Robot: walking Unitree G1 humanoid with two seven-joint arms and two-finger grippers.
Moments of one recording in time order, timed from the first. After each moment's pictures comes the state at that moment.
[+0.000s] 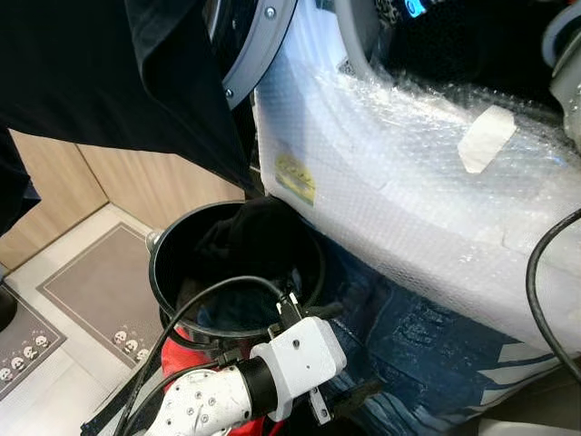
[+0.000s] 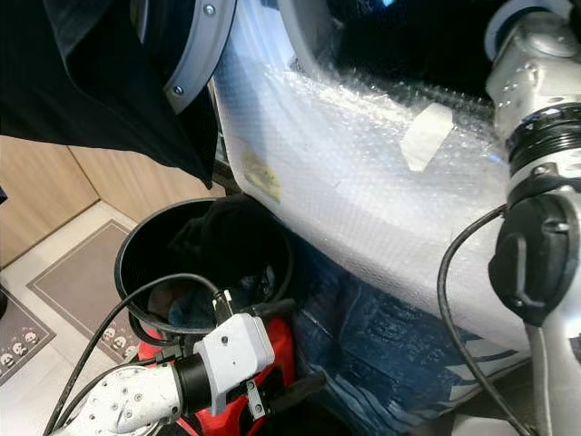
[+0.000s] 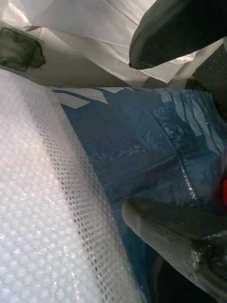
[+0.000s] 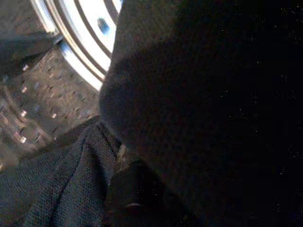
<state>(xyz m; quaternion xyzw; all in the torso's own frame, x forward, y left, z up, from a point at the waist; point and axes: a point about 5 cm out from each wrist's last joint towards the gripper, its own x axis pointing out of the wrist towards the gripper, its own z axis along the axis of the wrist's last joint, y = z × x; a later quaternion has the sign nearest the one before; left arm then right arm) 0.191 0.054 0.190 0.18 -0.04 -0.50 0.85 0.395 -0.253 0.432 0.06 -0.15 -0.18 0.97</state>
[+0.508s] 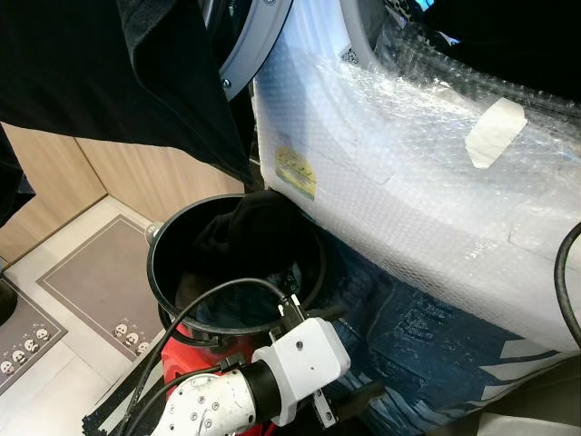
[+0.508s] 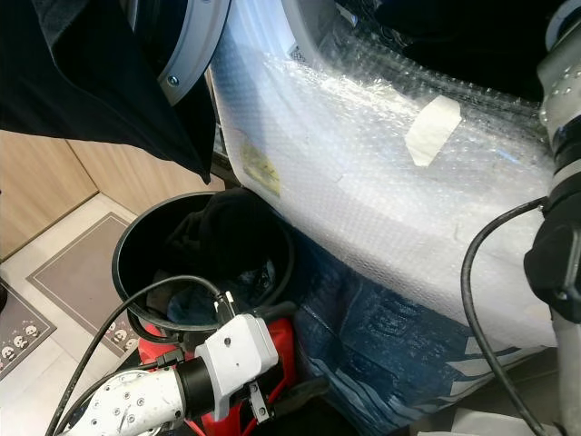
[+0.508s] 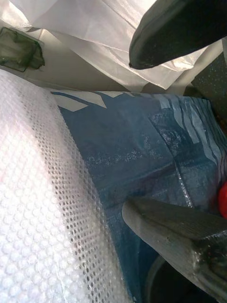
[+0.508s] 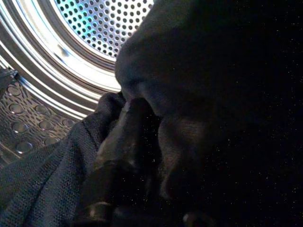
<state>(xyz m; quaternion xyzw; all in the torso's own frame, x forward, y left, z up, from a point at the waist) 0.188 0.050 0.191 0.17 -0.04 -0.49 0.85 0.381 -0.285 0.439 0.14 -0.17 -0.22 0.95</state>
